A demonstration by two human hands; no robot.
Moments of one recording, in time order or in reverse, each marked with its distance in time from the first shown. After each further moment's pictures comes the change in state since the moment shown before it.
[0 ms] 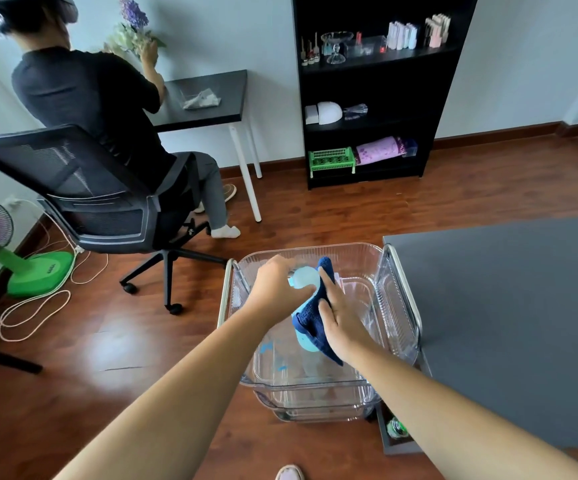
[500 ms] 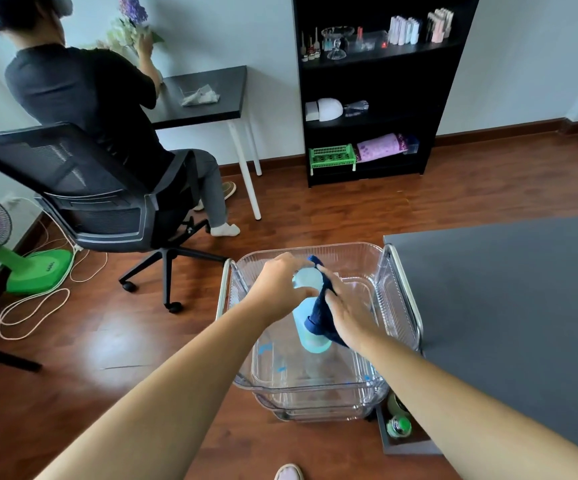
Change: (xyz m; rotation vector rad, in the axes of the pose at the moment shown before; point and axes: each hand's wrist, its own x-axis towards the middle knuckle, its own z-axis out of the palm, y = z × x) left_hand 0.011 0.000 0.001 0.065 -0.097 0.068; right_hand 0.011 -0.011 -0.021 0.044 -0.030 0.016
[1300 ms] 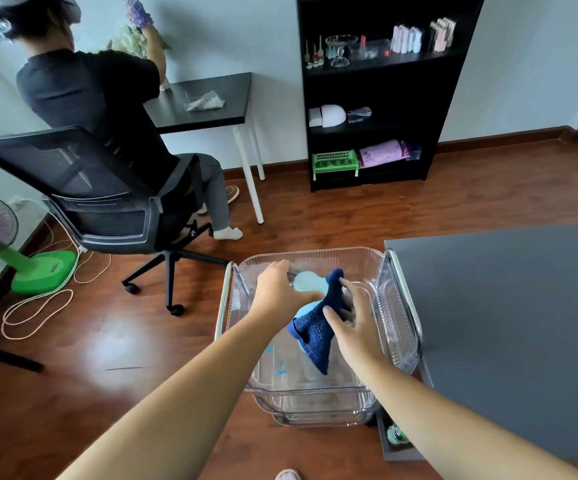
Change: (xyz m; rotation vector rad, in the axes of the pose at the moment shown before) left_hand -0.009 0.003 0.008 -0.140 0.179 -0.186; right_hand -0.026 0.011 0.013 0.198 0.293 0.005
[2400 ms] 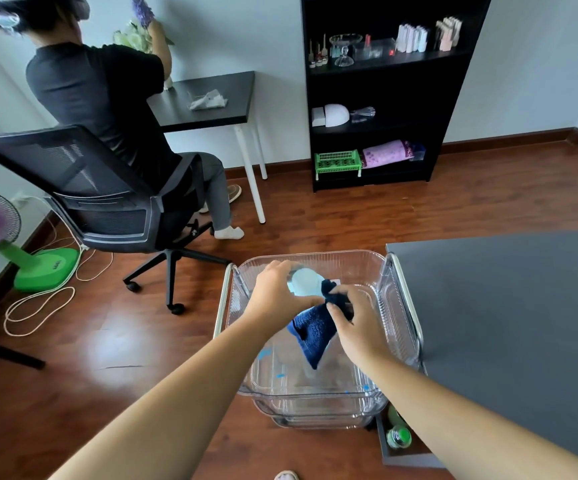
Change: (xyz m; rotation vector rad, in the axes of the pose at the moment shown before) left_hand 0.005 -0.004 -0.002 0.021 -0.029 0.097; right_hand 0.018 -0.009 -0.009 -0.266 -0.023 -0.159
